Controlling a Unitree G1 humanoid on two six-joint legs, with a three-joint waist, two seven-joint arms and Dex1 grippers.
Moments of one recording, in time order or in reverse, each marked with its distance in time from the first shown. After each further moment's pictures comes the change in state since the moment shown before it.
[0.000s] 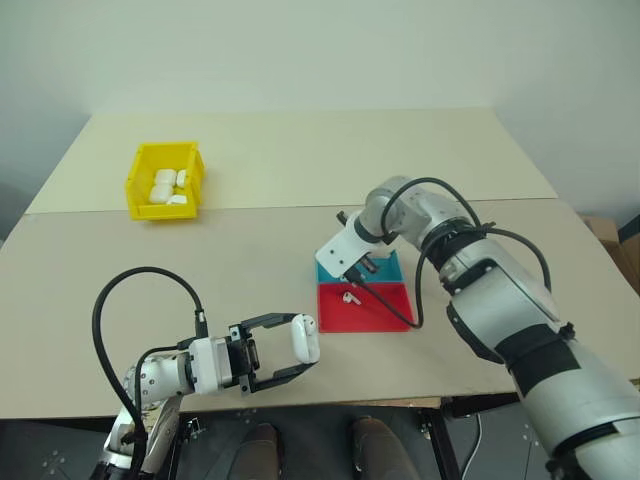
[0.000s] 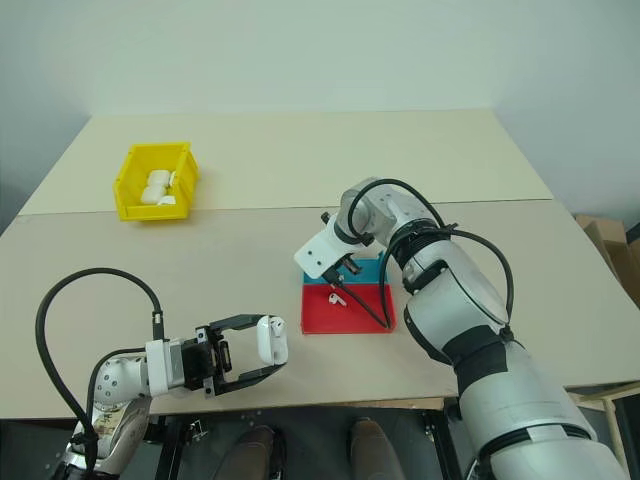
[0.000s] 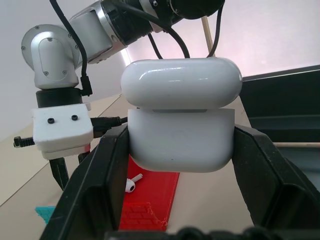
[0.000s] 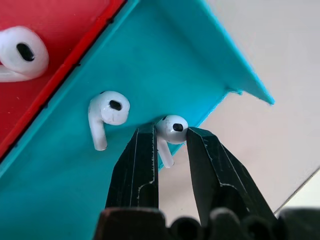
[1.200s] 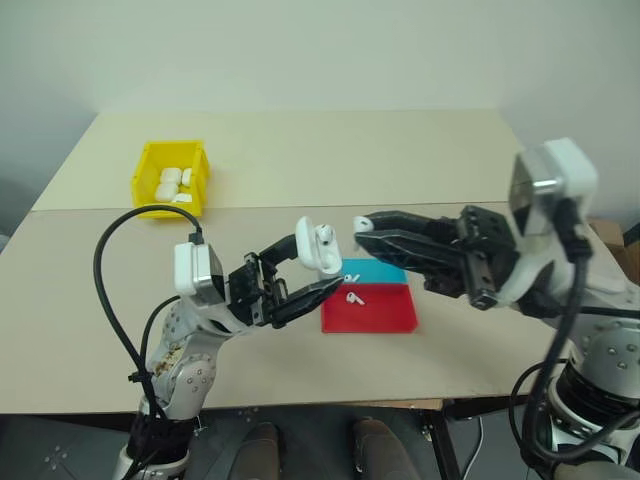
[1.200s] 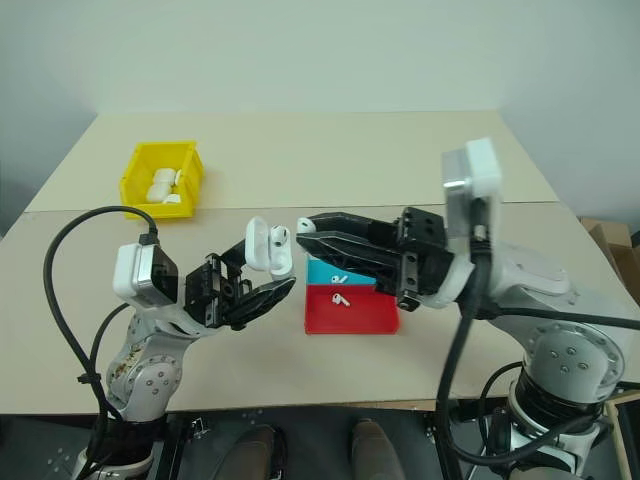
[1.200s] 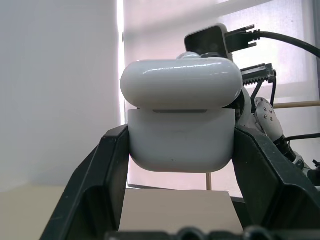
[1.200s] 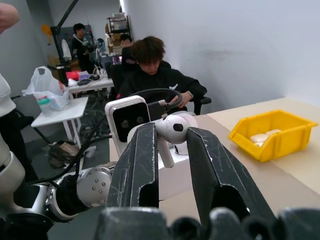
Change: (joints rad) left arm -0.271 -0.164 0.016 -0.117 -0.367 0.437 0.082; right arm 0.802 -0.191 -0.884 -1.786 1.798 1.565 -0.540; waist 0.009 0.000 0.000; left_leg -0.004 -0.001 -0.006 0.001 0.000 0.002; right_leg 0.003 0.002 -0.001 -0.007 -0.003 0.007
